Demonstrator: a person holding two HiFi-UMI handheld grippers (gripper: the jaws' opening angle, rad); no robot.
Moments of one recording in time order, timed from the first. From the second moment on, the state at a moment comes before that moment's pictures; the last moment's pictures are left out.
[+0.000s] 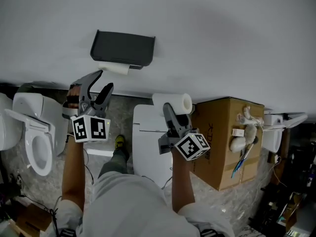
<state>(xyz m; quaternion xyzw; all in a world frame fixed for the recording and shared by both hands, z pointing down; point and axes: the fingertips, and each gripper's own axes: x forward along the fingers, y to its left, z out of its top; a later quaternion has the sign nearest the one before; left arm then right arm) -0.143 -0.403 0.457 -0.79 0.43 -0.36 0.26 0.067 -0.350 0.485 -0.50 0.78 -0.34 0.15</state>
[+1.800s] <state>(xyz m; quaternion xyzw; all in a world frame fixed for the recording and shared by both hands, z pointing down) -0.007 -0.439 0.468 -0.75 0.33 -0.40 0.40 0.141 -0.337 0.481 -0.53 0.75 -0.35 0.17</state>
